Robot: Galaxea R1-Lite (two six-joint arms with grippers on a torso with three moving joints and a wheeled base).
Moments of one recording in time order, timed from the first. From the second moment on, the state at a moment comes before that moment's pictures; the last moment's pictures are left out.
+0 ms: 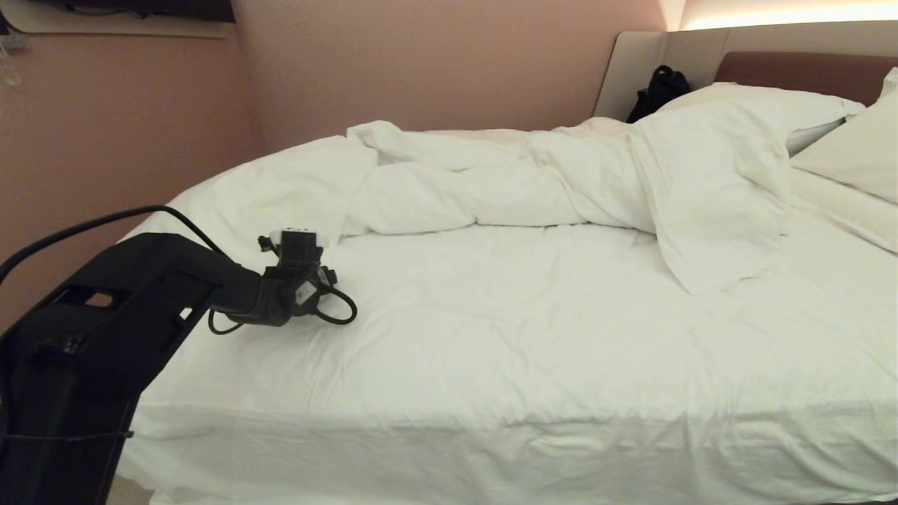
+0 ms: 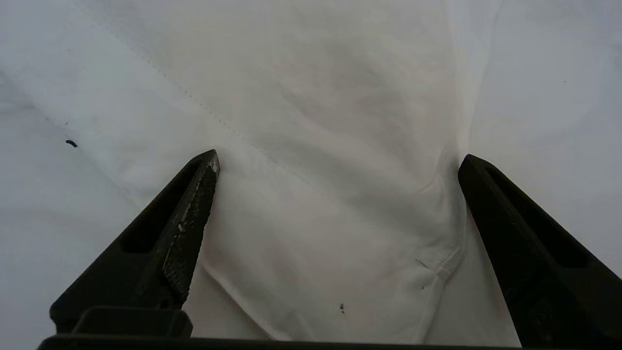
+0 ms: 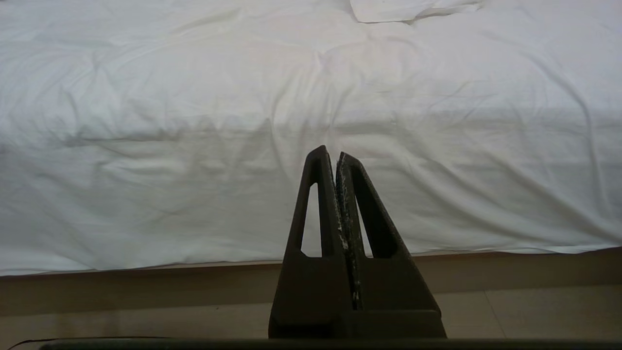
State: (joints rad) left arm -0.14 2.42 -1.56 -0.40 0.50 -0.34; right arm -0.01 0.00 0.00 0.00 0.00 0.00
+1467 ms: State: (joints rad) left arm -0.10 2.31 -1.54 -0.37 0.50 -0.34; right arm -0.01 0.00 0.00 0.00 0.00 0.00
